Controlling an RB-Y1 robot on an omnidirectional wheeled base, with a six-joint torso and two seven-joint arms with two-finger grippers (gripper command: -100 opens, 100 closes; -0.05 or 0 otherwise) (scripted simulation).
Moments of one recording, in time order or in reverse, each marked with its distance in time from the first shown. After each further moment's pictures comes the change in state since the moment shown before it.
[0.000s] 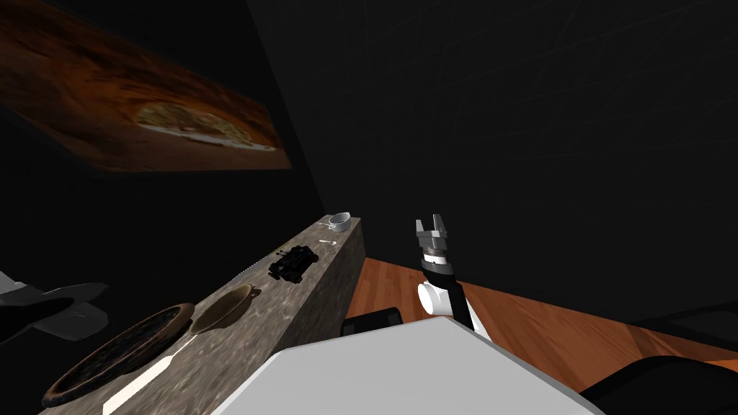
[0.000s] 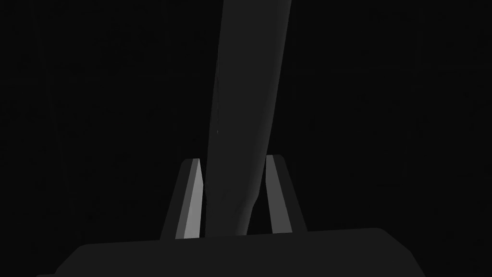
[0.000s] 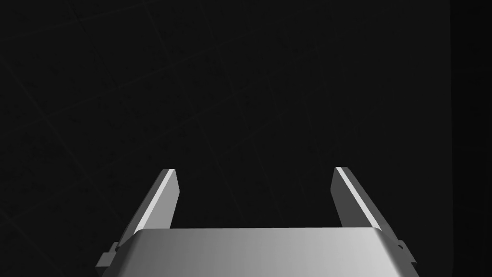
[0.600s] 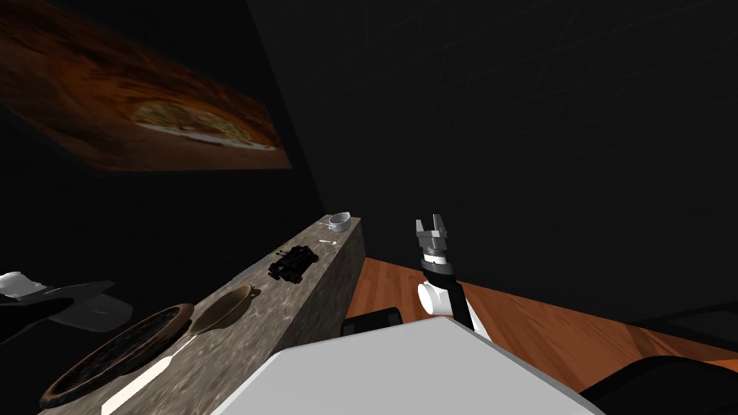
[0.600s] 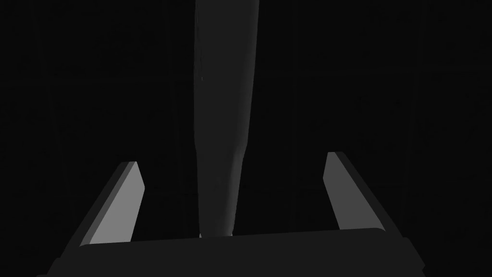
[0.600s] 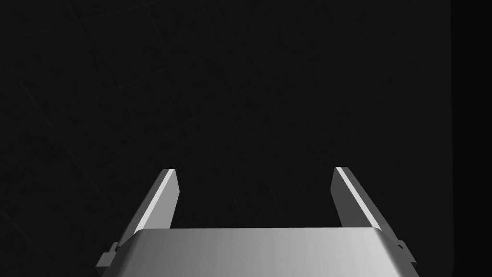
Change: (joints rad) left arm 0.000 0.000 0.000 0.000 0.000 0.000 -0.001; right arm 0.000 0.000 0.000 0.000 0.000 0.000 0.000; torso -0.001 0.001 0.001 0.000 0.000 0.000
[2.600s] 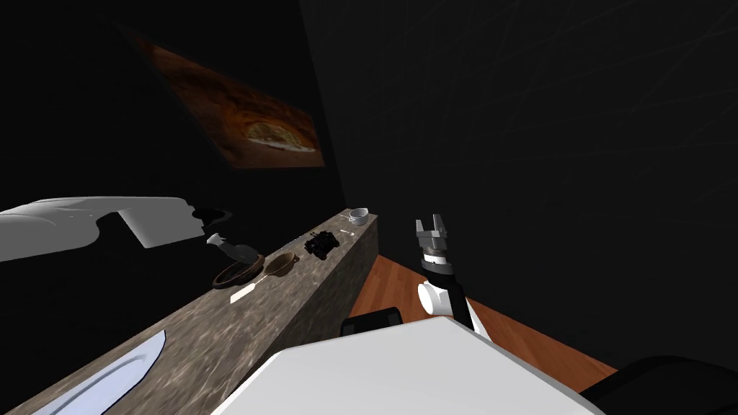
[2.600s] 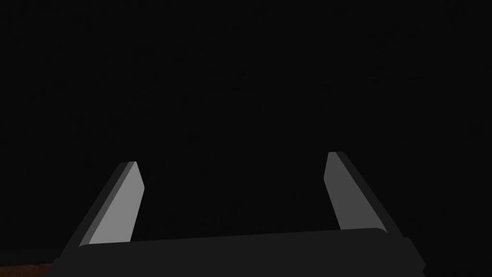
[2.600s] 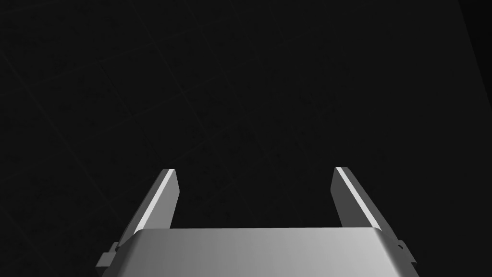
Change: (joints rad) left arm 0.047 0.439 0.325 0.056 0.277 0.181 -0.185; right arm 0.000 0.000 0.000 0.000 0.000 0.000 0.000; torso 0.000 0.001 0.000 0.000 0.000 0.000
